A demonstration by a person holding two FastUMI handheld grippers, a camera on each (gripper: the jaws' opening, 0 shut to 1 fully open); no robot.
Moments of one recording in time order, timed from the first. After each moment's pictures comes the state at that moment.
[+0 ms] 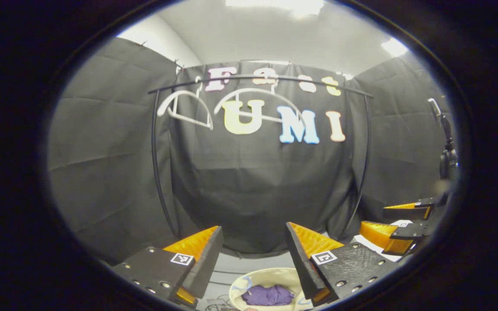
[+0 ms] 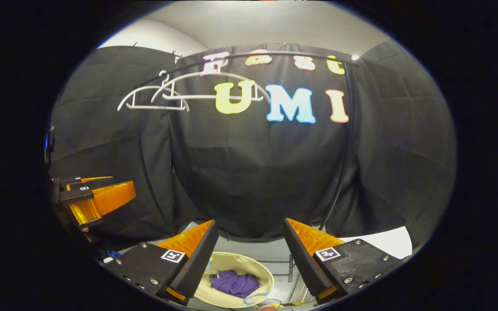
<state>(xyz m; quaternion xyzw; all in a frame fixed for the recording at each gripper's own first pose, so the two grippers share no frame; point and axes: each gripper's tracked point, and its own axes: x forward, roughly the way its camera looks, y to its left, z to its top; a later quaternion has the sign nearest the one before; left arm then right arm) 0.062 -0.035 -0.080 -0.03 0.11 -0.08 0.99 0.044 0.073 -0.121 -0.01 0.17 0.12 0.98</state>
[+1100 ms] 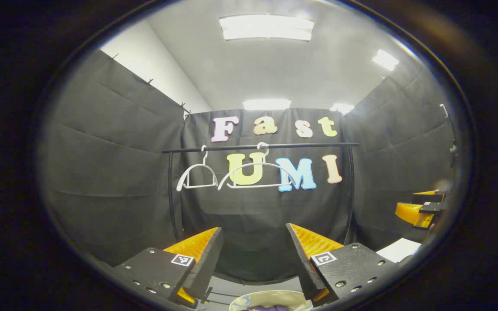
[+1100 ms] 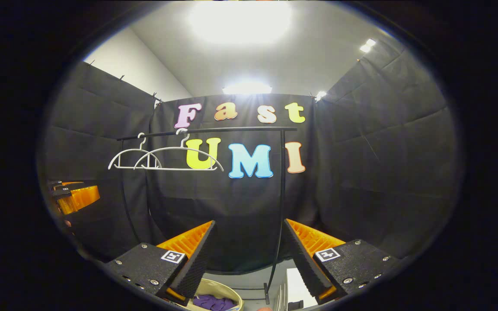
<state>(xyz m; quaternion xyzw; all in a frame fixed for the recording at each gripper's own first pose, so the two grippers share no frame) -0.023 -0.054 0.049 -0.03 -0.02 -0.05 1.00 -0.020 -0.058 0.011 0.00 0.02 0.04 1.00</state>
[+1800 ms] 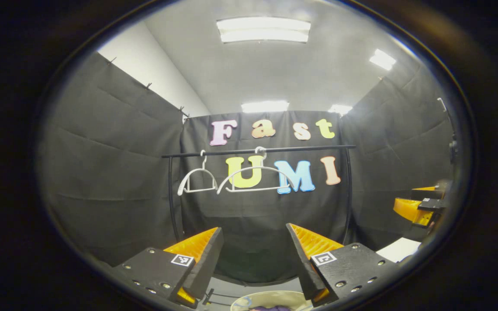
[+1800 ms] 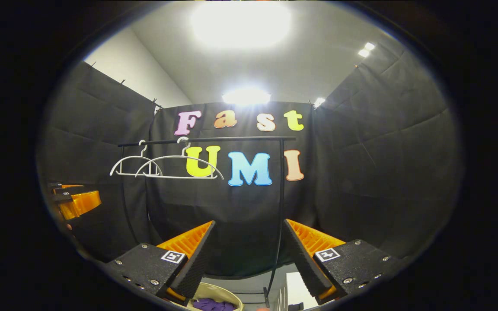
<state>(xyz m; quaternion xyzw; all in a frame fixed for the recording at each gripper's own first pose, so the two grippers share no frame) -0.031 -0.054 0.054 -0.02 -0.03 -0.05 1.00 -0.027 -0.058 0.028 -0.01 0.00 0.04 1.00</state>
